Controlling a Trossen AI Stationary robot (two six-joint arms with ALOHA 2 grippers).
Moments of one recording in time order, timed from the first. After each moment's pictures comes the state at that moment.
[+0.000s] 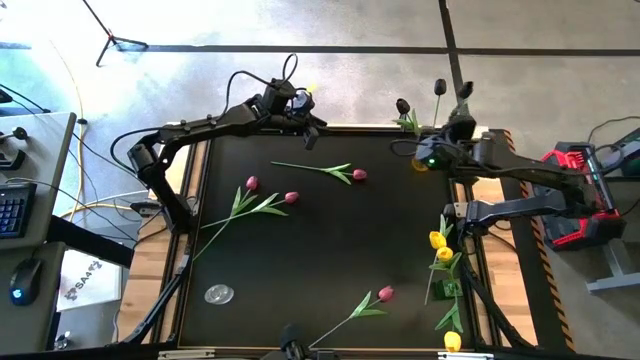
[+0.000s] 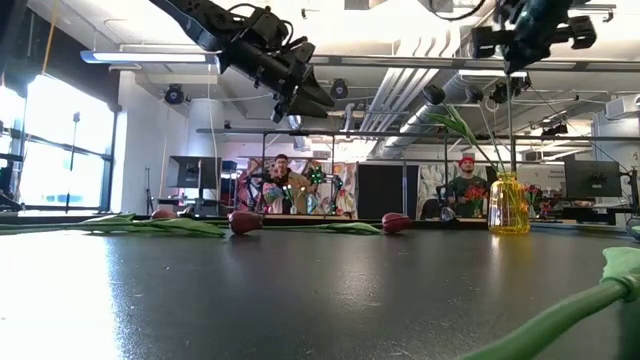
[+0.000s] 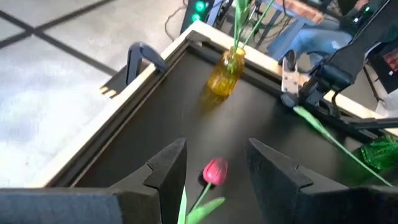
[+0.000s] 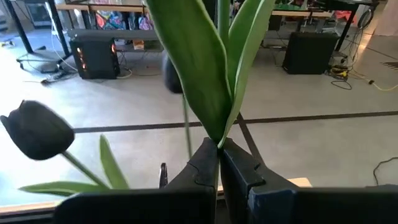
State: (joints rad) left arm 0.60 1.71 1.34 -0.15 0.35 -0.13; right arm -0.28 1.01 1.03 -1.07 1.27 1.01
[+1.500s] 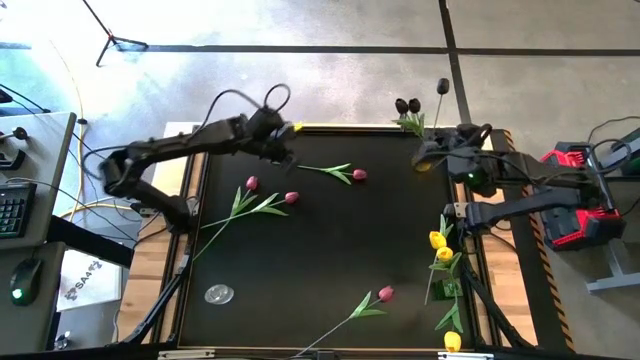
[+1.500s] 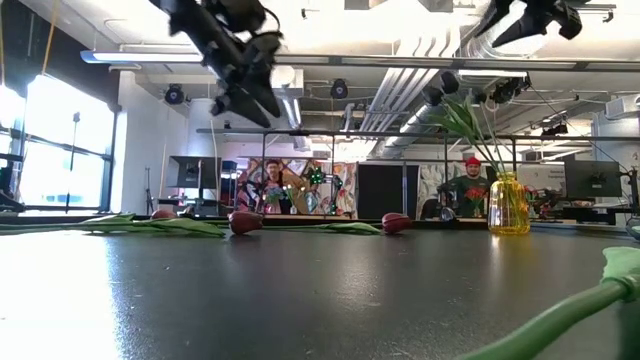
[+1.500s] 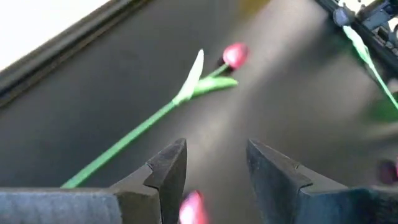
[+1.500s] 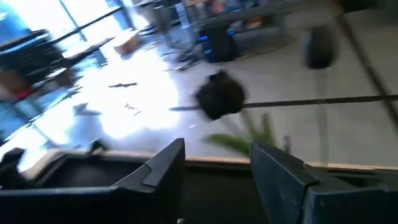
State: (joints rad) left arm 0.46 1.44 1.16 -0.57 0.09 -0.32; right arm 0.00 0.83 1.03 -0.80 1.06 0.87
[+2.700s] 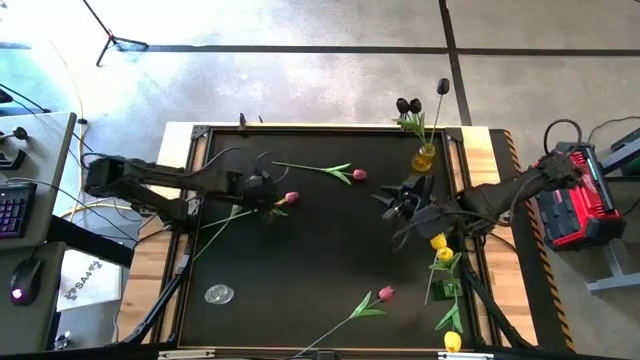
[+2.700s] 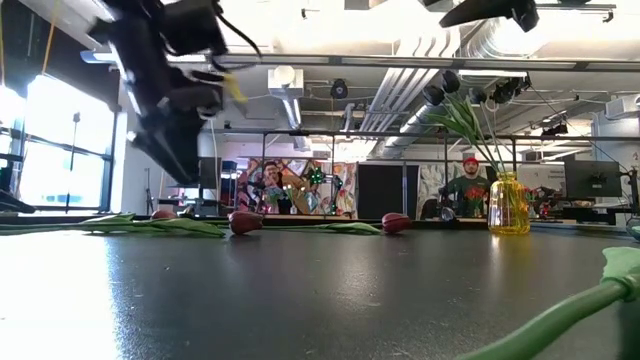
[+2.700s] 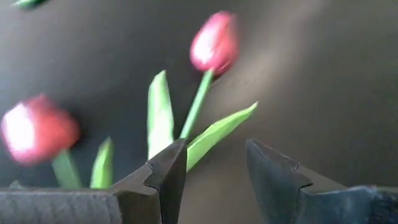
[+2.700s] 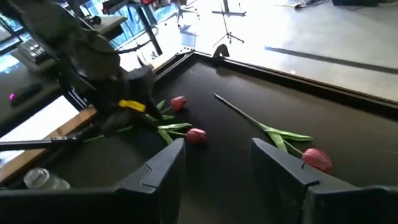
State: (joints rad) left arm 0.10 1.33 0.77 -0.60 -0.18 -0.60; right arm 0.41 1.14 1.03 -0.54 0.88 0.88
